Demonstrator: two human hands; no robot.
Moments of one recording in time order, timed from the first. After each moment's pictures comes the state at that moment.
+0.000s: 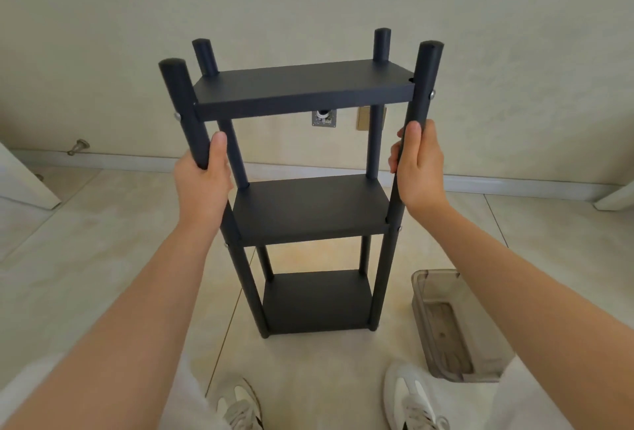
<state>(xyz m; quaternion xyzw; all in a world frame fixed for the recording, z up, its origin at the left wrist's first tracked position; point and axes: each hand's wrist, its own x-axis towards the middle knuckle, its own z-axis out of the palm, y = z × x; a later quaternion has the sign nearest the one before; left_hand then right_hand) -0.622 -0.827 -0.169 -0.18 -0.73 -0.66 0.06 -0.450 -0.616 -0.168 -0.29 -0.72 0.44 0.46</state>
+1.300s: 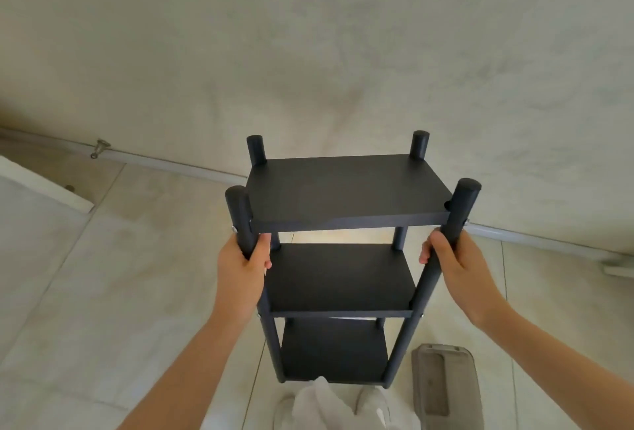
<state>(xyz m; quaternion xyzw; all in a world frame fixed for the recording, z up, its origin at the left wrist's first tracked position) -0.768 -0.751 -0.009 -0.01 -0.82 -0.54 -0.17 -0.586 -0.520 0.013 -0.41 -0.74 0.53 0.10</state>
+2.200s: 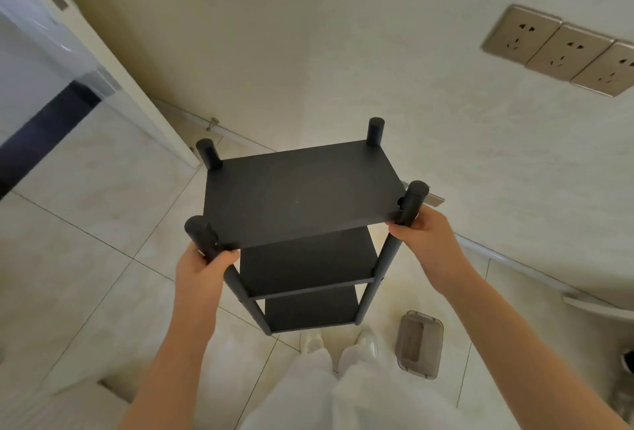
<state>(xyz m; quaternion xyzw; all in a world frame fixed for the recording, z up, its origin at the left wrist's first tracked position) -0.717 -0.983 0.343 0.19 -0.77 -0.59 -0.15 -0.640 -0.689 0.366 -0.37 -0.73 0.58 -0.03</state>
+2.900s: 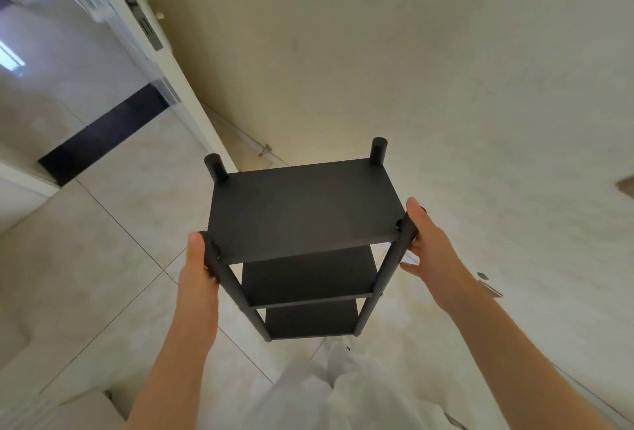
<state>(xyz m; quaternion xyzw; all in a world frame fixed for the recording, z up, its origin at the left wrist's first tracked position) -0.897 -1.003 0.347 0.41 -0.62 -0.67 -0.07 -0.879 -0.714 0.389 -0.40 -0.61 0.67 -0.14</state>
